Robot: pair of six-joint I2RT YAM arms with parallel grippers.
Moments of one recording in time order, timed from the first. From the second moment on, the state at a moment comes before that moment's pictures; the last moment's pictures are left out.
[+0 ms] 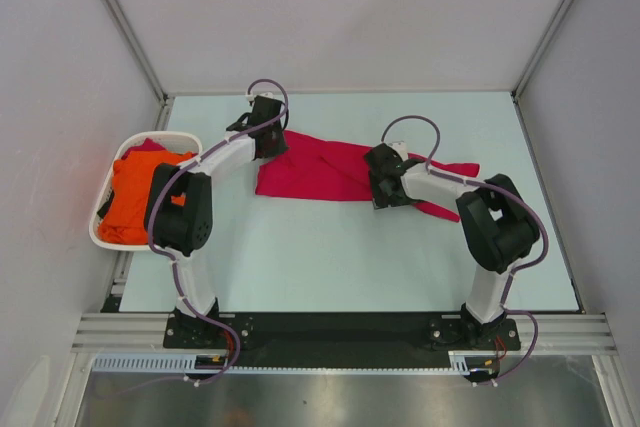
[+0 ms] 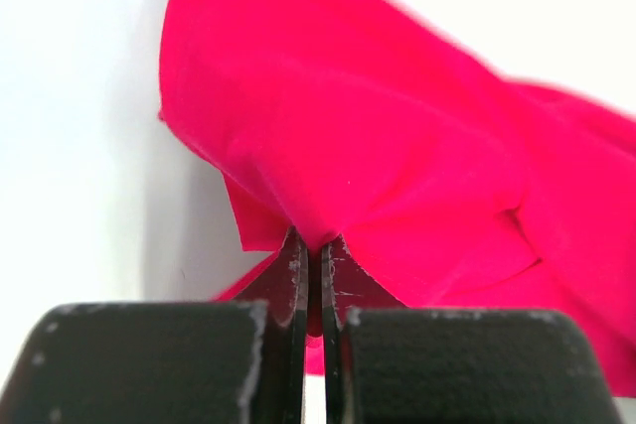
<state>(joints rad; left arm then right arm) -0.33 1.92 1.43 -0.37 -0.18 -0.47 0.55 1.81 1.15 -0.52 0.47 0.39</state>
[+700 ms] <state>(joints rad) -0.33 1.93 1.49 -0.44 -0.24 -0.43 0.64 2.00 1.31 -0.83 0.95 0.48</state>
